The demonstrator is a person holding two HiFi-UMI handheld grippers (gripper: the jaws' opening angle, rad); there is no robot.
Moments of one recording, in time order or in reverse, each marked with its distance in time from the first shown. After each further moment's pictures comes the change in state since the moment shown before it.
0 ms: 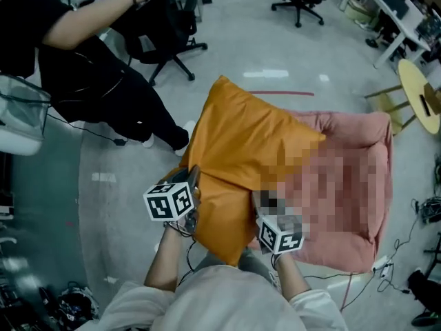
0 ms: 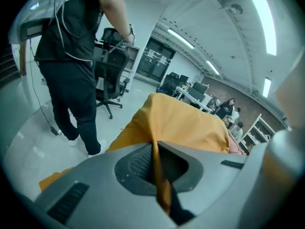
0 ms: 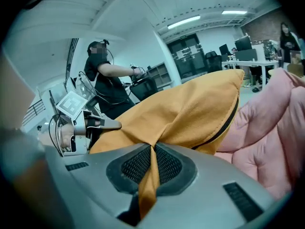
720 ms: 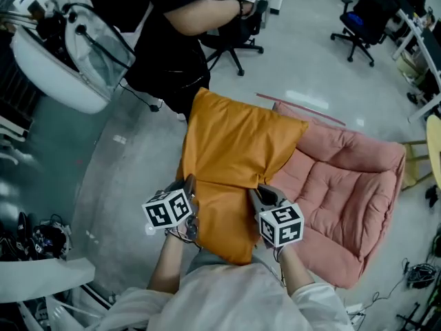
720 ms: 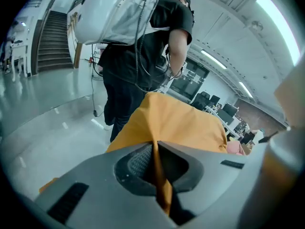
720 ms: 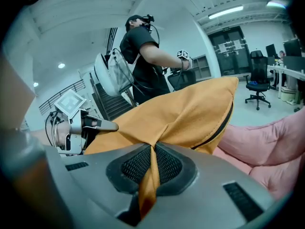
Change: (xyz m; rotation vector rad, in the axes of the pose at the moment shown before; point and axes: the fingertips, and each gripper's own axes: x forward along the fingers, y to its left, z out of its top) left arm -0.163 0.009 -0.113 -0.298 -0.194 0.321; right arm -0.048 0.082 -0.046 -0.298 0.119 0.350
